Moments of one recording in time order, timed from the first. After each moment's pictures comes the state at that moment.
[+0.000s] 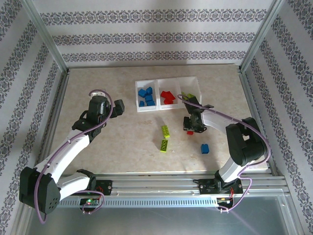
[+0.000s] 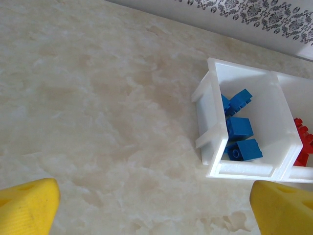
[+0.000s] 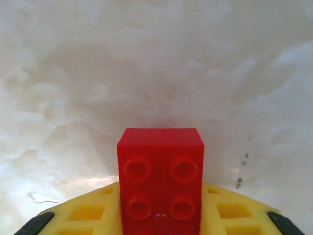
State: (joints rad) left arm -0.31 1.11 0.80 -0.28 -0.22 -0.48; right arm 0.38 1.66 0.96 -0.63 0.01 0.52
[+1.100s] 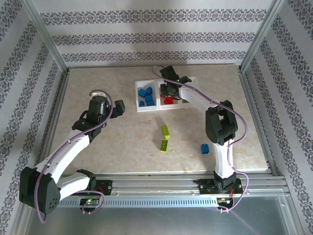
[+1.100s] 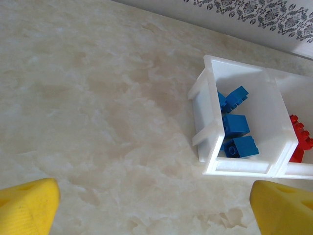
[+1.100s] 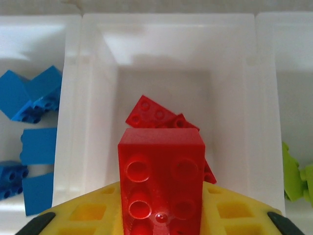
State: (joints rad) left arm -0.31 1.11 0.80 -0.28 -0.20 -0.48; right arm 0.48 2.08 1.76 -0.66 0.18 0.36
